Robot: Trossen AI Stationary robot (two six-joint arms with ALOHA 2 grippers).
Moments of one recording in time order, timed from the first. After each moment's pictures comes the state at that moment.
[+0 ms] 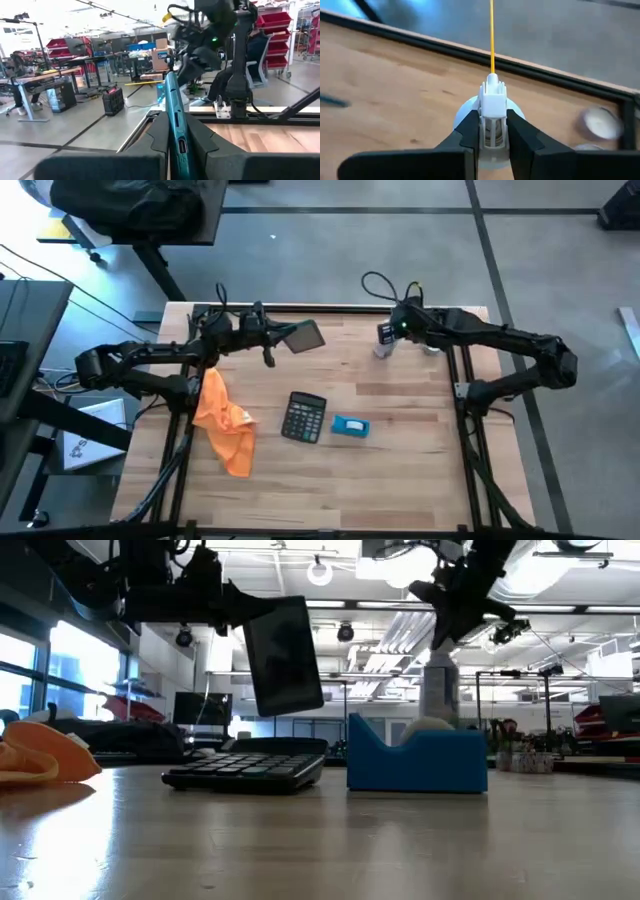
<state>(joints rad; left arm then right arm) 0.50 1.21 0.47 0.87 0.24 0.08 -0.31 1.28 1.16 -0.81 0.51 0.72</state>
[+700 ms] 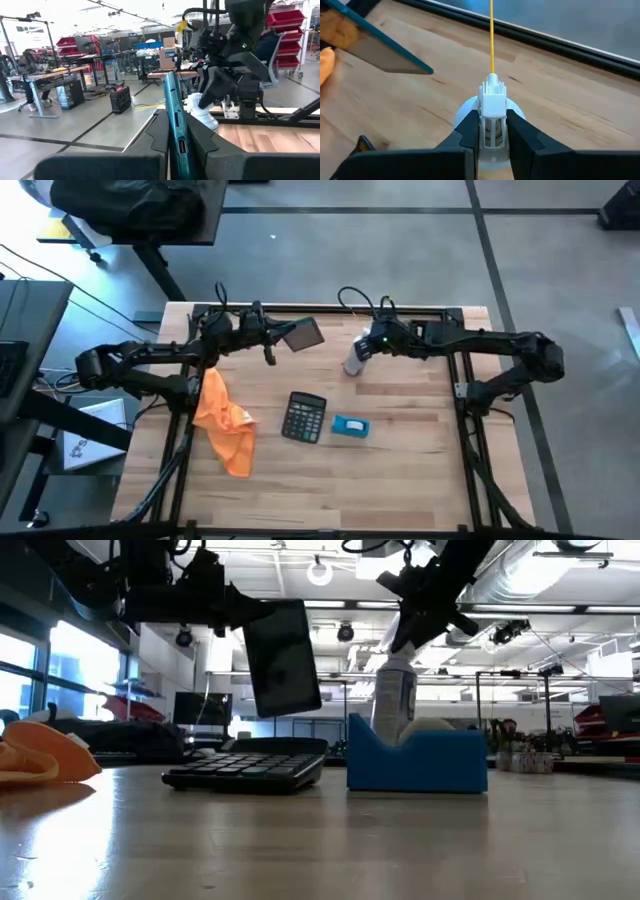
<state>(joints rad) 0.50 1.21 0.47 0.86 0.20 0.08 -0.22 1.40 1.16 -0.65 0.41 0.74</state>
